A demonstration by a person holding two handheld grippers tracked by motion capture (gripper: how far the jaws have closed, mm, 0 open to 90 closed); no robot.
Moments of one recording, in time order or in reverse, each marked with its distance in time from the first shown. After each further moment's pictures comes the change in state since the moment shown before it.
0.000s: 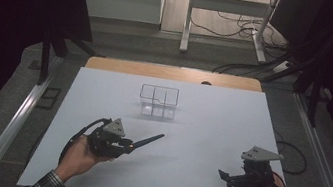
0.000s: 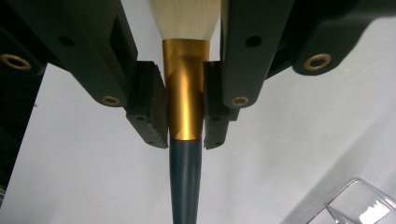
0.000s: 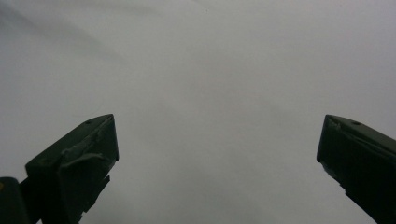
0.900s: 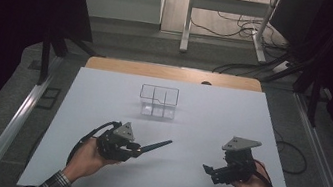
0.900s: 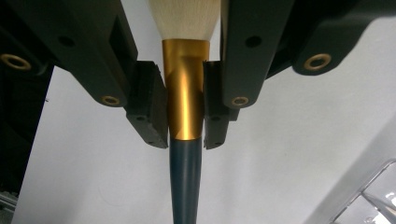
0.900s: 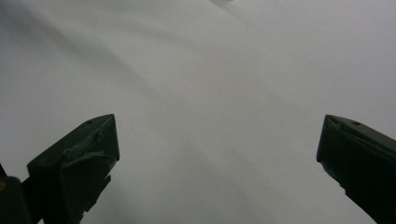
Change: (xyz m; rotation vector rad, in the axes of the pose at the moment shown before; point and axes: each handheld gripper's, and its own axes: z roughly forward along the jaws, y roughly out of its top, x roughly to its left) left arm -0.011 0.014 0.016 0.032 -0.037 0.057; right arm 0.020 0.035 0.025 0.048 0.079 -0.074
